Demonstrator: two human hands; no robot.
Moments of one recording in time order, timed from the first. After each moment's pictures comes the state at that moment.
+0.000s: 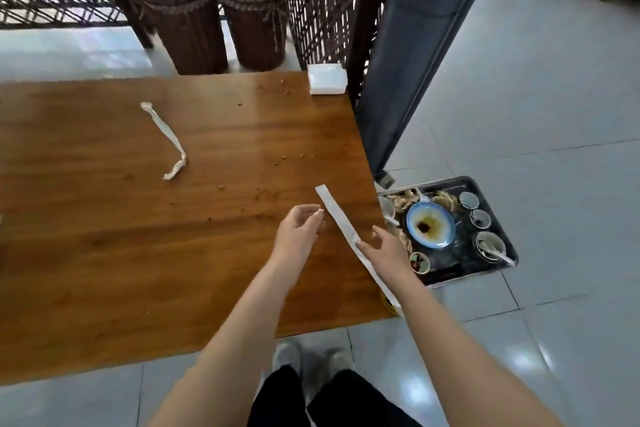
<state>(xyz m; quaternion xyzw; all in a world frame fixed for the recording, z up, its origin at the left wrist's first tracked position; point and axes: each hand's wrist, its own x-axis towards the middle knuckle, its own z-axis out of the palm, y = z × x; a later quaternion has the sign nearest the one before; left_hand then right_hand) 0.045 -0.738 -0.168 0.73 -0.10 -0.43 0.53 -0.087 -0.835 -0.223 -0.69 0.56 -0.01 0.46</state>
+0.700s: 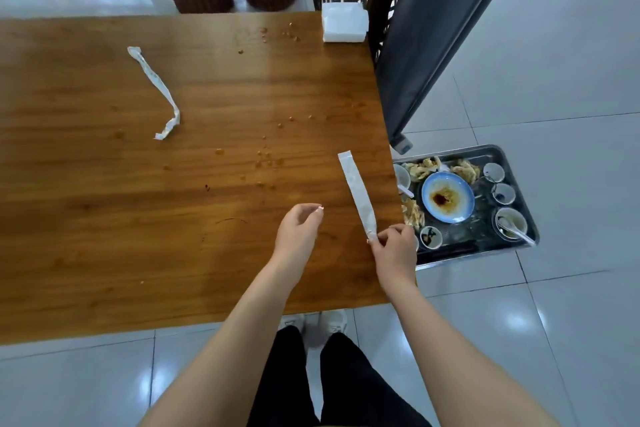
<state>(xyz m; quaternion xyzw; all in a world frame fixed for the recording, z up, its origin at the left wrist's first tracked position) 0.042 -0.735 -0.221 0.77 -0.05 -0.44 0.47 -0.095 -0.822 -0.285 -0.74 0.60 -0.02 0.31</state>
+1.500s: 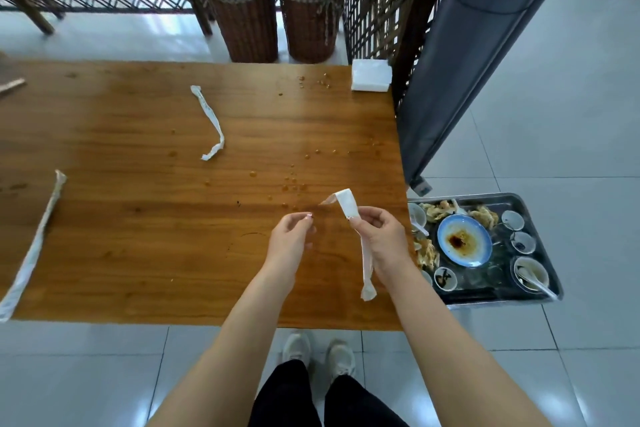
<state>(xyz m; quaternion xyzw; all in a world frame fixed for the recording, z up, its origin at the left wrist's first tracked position) 0.051 -0.715 -0.180 0.74 0.04 -0.38 0.56 -0.043 -0.823 -0.193 -0.52 0.49 -0.16 0.68</state>
